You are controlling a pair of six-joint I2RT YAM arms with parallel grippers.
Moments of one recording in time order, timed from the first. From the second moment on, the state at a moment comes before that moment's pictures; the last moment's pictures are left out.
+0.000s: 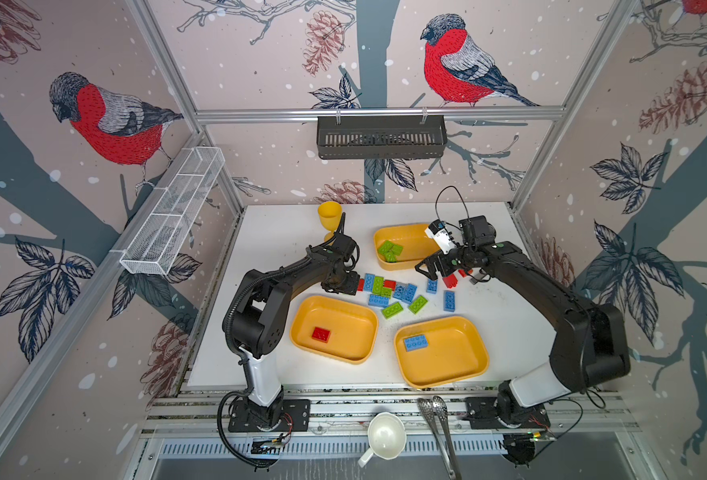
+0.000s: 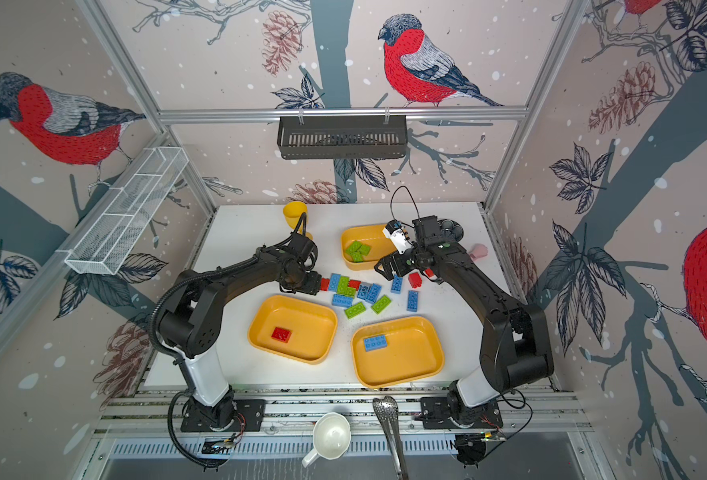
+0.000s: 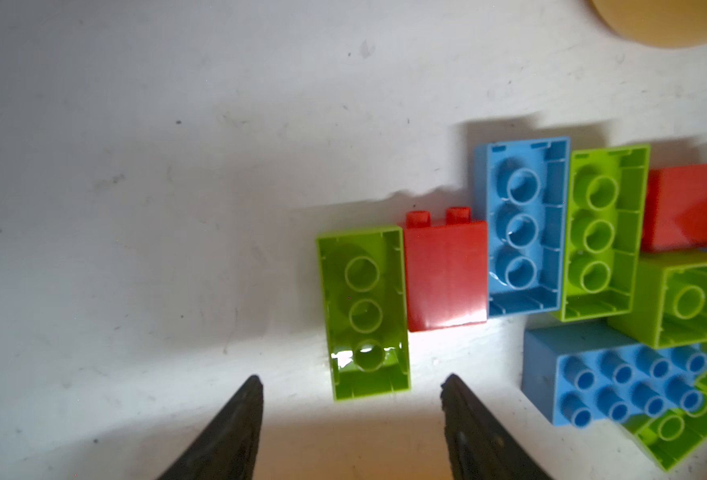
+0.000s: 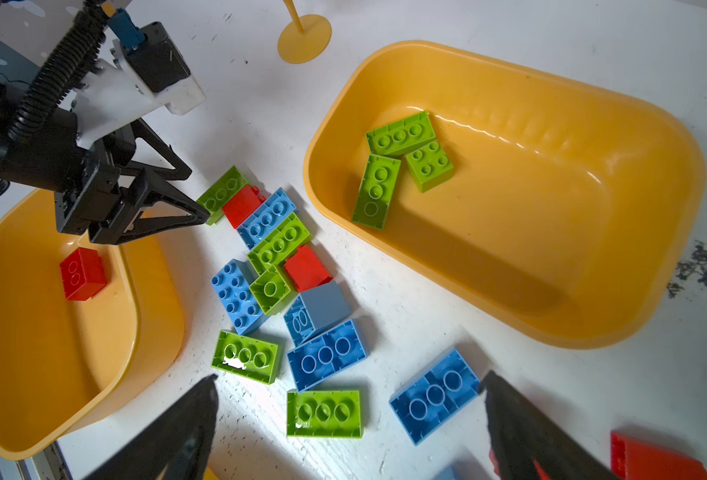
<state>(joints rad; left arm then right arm) -0.48 1.86 1.25 -0.65 0.06 -0.21 0.29 1.53 1.16 -0.53 -0.48 -0.21</state>
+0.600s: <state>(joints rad) -0.48 1.94 1.28 -0.60 -0.12 -0.21 0.26 1.59 1.24 -0.58 -0.44 -0.24</state>
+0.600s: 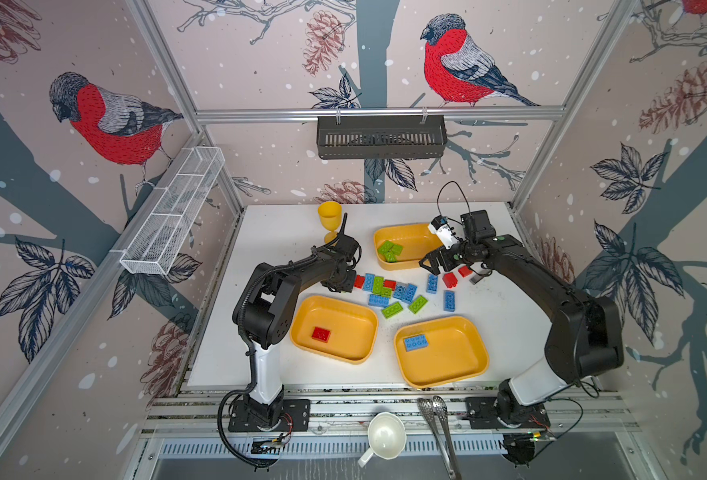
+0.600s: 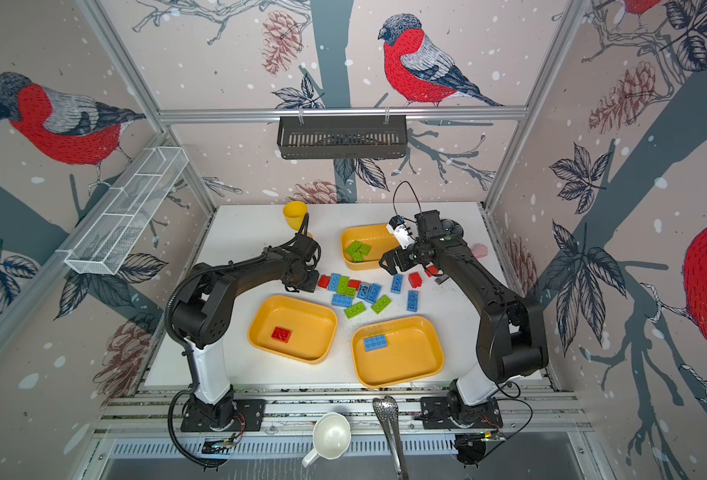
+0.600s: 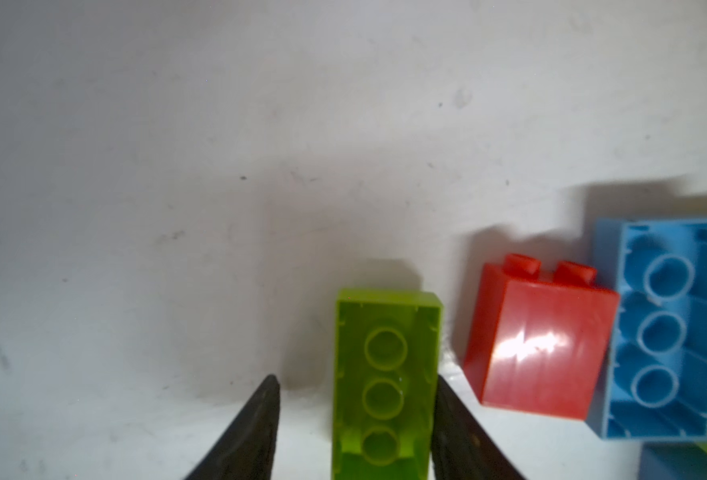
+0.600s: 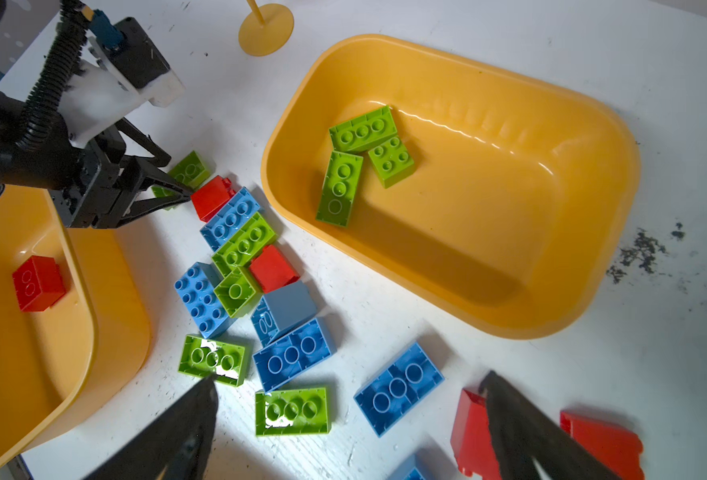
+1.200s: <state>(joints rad) -0.47 1.97 1.30 -0.58 -0.08 -0.24 0.25 1.60 1.25 -0.58 -0.51 -0.26</state>
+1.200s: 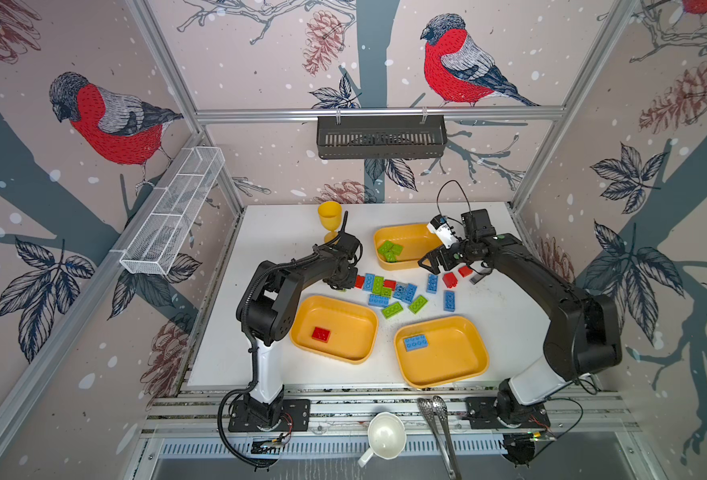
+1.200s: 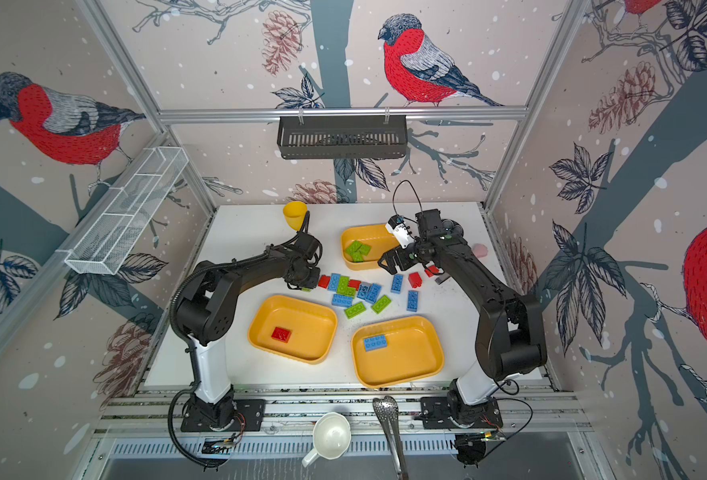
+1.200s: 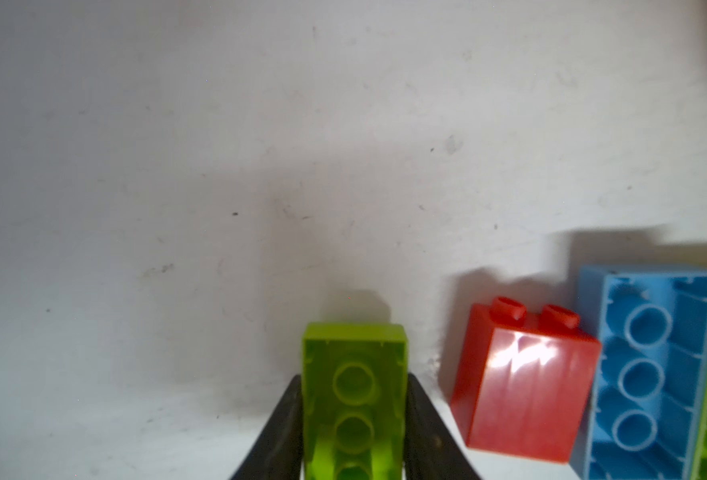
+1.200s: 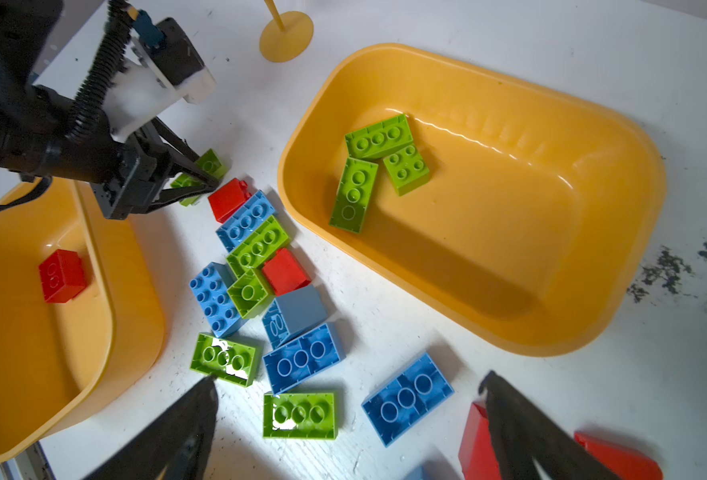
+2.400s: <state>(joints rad) -0.57 2.29 1.94 -0.39 0.26 -0.44 0.21 1.62 1.29 -0.45 -0.59 -0.15</state>
